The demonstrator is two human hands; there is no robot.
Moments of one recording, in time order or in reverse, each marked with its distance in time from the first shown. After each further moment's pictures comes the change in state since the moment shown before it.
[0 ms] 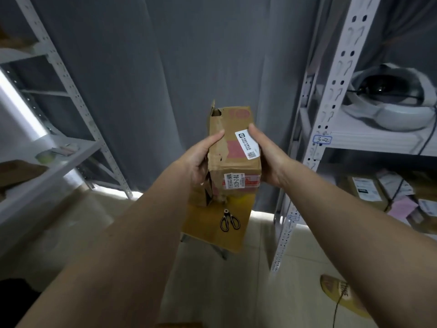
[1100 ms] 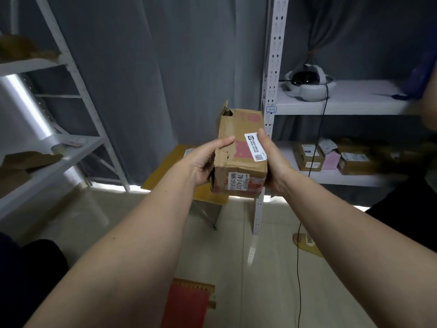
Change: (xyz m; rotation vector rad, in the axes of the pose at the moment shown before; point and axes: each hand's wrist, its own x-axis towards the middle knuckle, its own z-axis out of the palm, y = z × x) left_hand -0.314 -0.128 0.061 0.110 -0.181 0.043; right_hand -0.339 0.120 0.054 0.115 0.148 -0.114
